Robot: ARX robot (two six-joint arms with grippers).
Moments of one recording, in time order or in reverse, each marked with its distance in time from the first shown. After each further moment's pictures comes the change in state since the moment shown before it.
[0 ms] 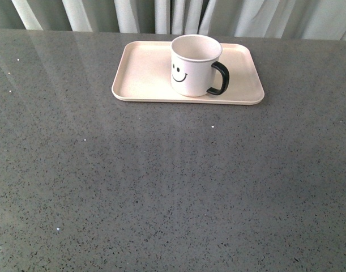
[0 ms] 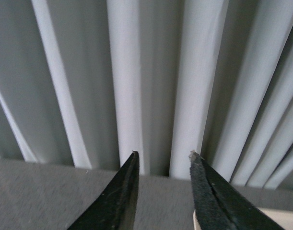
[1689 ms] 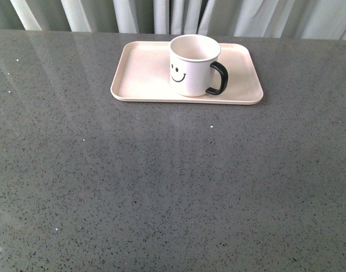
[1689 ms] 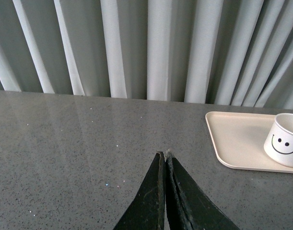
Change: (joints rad) left arm 0.203 -1.250 -0.847 -0.443 0.209 0.004; right arm 0.000 0.000 0.000 0.000 0.000 0.000
